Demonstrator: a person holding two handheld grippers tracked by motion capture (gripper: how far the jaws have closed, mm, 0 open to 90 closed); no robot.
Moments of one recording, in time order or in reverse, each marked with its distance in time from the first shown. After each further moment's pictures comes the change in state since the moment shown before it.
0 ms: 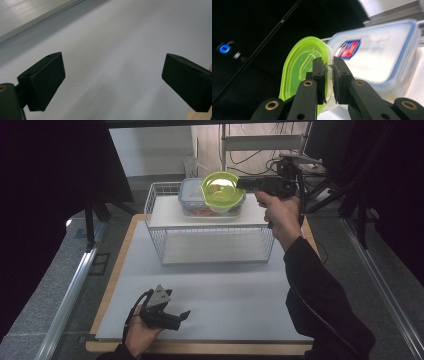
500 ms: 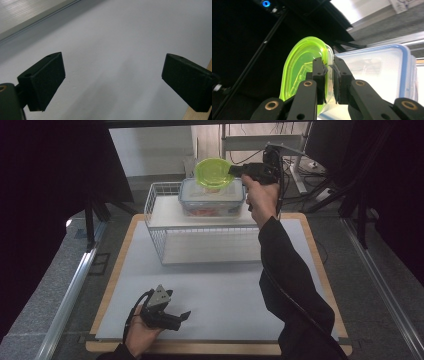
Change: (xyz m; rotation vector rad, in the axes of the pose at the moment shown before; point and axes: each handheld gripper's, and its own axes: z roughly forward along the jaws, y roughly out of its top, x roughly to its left) left arm 0.000 0.000 0.001 0.002 -0.016 0.002; right arm -0.010 0.029 0.052 -0.092 -0.127 0.136
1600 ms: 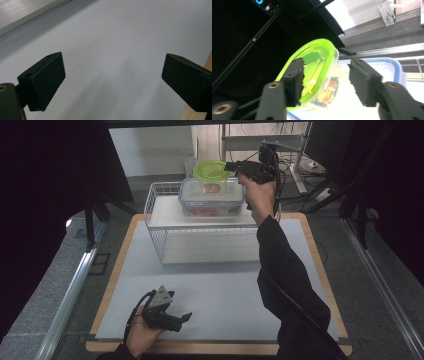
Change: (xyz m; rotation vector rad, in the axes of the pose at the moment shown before) left arm -0.003 0.000 0.003 0.013 -0.014 0.007; right arm 0.000 0.003 0.010 -0.024 -0.051 -0.118
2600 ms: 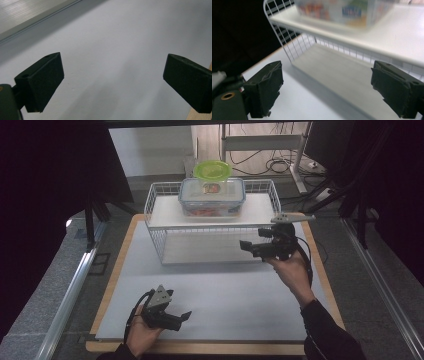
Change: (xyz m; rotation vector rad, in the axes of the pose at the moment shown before) left arm 0.003 -0.002 0.000 -0.031 0.011 -0.004; right arm -0.040 -0.148 -0.096 0.143 0.001 -0.535
